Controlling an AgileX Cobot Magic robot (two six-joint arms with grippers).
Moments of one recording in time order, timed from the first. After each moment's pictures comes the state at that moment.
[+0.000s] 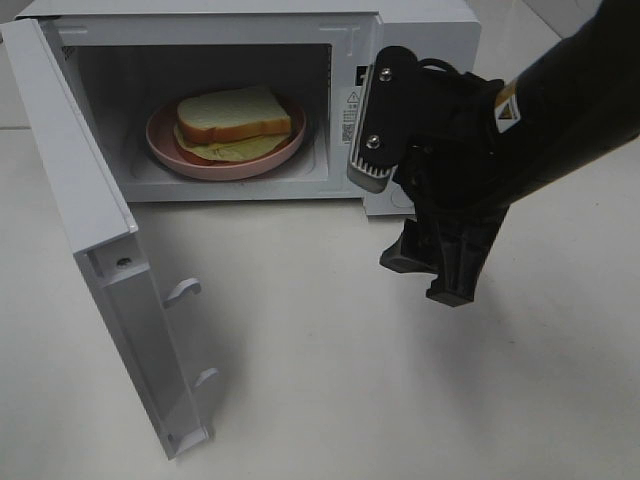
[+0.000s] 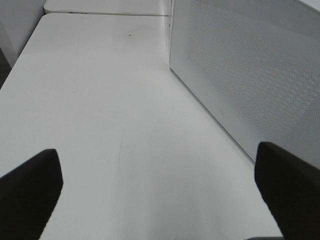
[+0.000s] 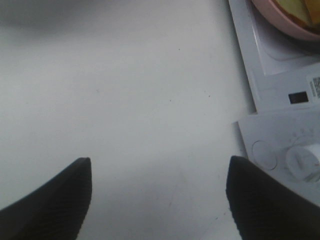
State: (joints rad) left arm 0.03 0.00 -0.50 -0.06 1.04 0.01; right arm 0.65 1.42 -0.89 -0.02 0.47 -0.71
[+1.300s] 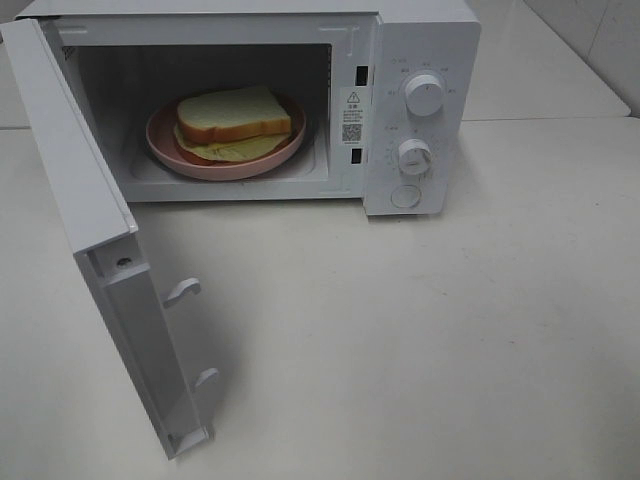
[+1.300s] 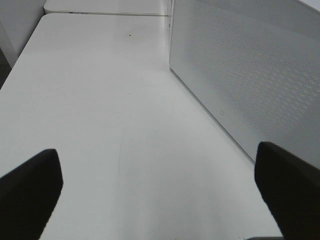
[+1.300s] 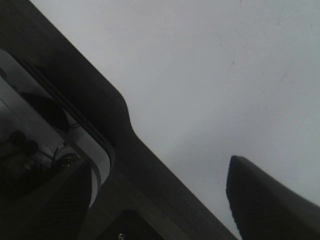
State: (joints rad) left arm 0.03 0.00 -0.50 -0.06 1.04 0.01; right arm 0.65 0.84 -0.82 -0.02 1.21 -0.14
